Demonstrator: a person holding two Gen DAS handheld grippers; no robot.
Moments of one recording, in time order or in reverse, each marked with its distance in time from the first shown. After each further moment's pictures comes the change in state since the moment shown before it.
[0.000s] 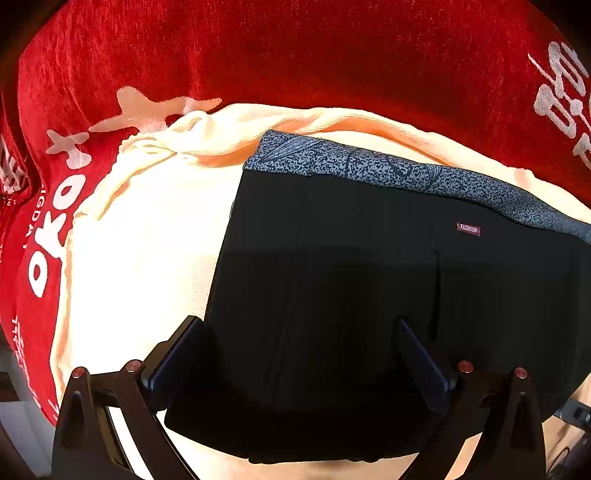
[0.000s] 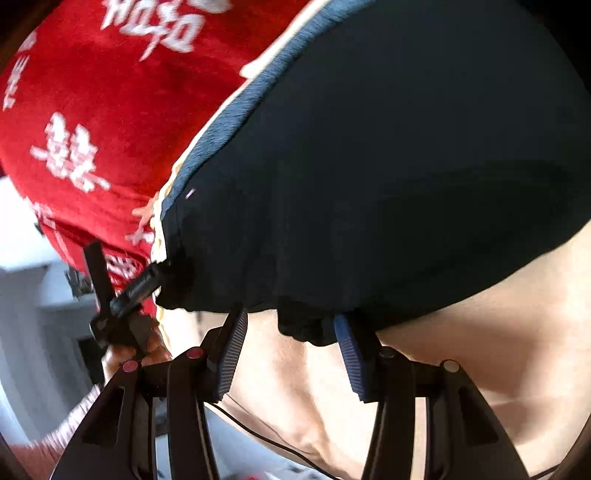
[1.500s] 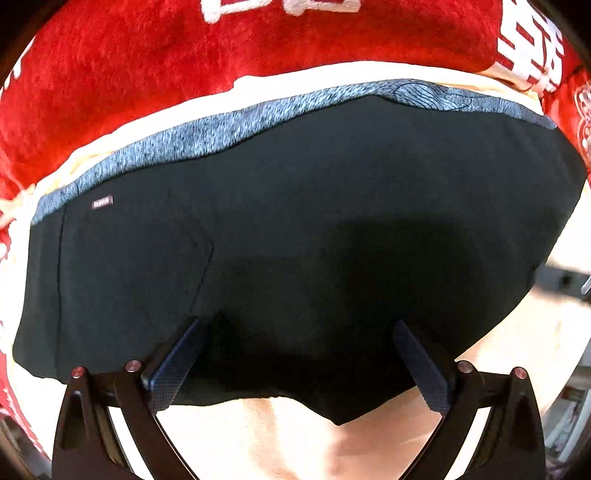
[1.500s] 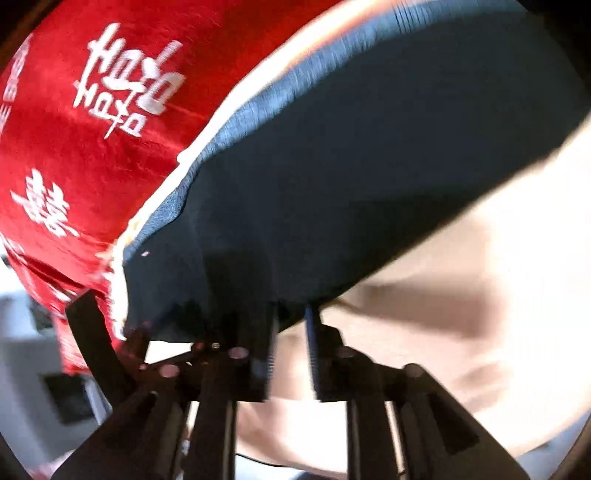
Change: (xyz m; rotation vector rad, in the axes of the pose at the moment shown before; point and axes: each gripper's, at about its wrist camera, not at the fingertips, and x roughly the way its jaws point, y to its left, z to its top) left arm -0.048 -0.226 -0.088 0.369 0.024 -0.149; right arm -0.120 -0.029 0.017 -0.017 -0.147 -0.265
